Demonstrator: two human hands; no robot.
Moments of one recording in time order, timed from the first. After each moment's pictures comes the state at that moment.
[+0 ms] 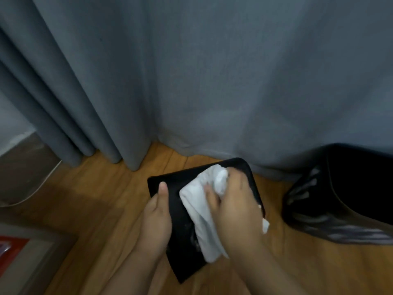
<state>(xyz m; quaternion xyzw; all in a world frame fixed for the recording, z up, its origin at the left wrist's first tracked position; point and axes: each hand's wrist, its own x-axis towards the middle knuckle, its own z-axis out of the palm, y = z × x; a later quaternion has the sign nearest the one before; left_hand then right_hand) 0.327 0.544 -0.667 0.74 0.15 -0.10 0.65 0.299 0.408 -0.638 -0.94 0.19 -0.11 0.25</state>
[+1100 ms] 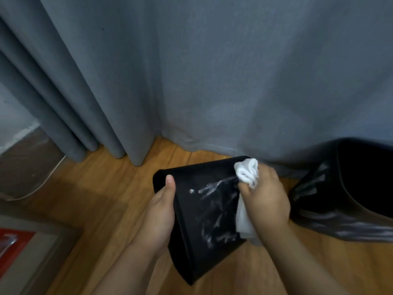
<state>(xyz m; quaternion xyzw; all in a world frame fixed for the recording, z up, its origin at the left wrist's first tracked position) 0.328 0.550 -0.655 0.67 0.12 -0.23 0.70 0.312 0.354 -0.674 -0.92 0.25 -0.11 0.29</state>
